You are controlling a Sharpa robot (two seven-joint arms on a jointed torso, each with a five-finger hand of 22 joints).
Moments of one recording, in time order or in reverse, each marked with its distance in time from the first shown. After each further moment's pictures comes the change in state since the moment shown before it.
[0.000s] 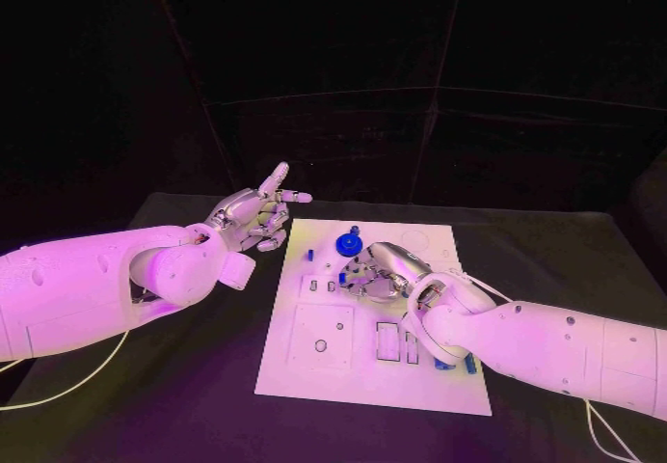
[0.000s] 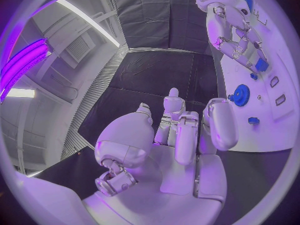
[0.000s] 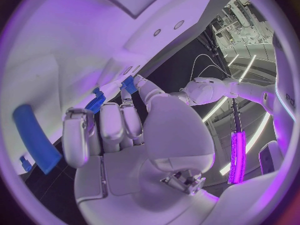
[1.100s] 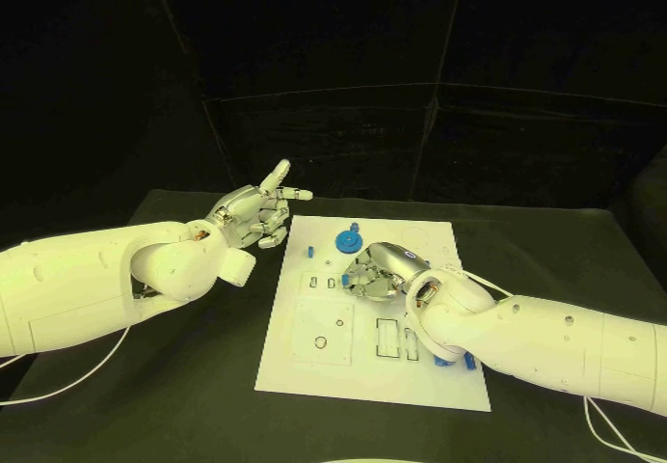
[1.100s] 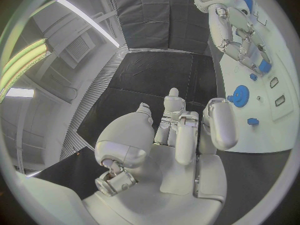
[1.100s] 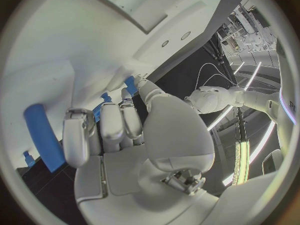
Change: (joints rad) left arm 0.000 0.006 0.000 -0.008 -0.002 0.009 -0.008; left_hand 0.008 0.000 0.000 0.000 0.000 0.000 0.000 0.000 0.000 -0.004 0.004 -0.004 -0.004 0.000 0.000 0.000 0.000 0.000 -0.003 0.003 0.000 -0.001; right arm 0.003 0.002 0.003 0.011 -0.091 0.054 -0.114; right_hand -0.002 0.001 -0.001 0.001 -0.001 0.002 0.002 -0.002 0.000 0.000 0.000 0.000 0.000 0.000 0.000 0.000 0.000 0.000 0.000 0.000 0.000 0.000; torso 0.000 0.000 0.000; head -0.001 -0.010
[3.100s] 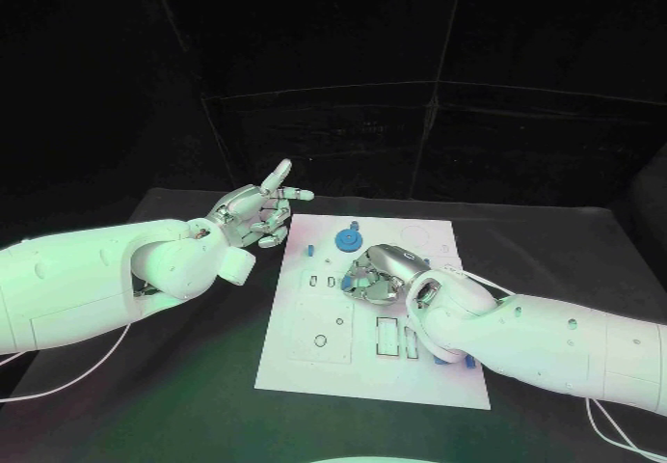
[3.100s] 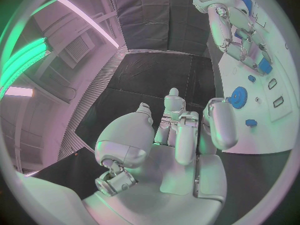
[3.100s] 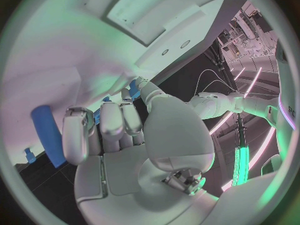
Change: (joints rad) left arm 0.000 0.005 0.000 -0.010 -0.003 0.019 -0.016; left_hand 0.000 0.000 -0.003 -0.003 0.000 0.000 0.000 0.000 0.000 -0.007 0.000 -0.004 -0.008 0.000 0.000 0.000 0.000 0.000 0.000 0.000 -0.004 -0.006; right arm -0.001 -0.012 0.000 0.025 -0.062 0.034 -0.044; right_hand -0.016 -0.024 -0.031 0.015 -0.011 -0.033 0.017 -0.032 -0.012 -0.031 0.016 -0.045 -0.042 0.000 0.007 -0.018 -0.048 0.000 -0.023 0.009 -0.016 0.000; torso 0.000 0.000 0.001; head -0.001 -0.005
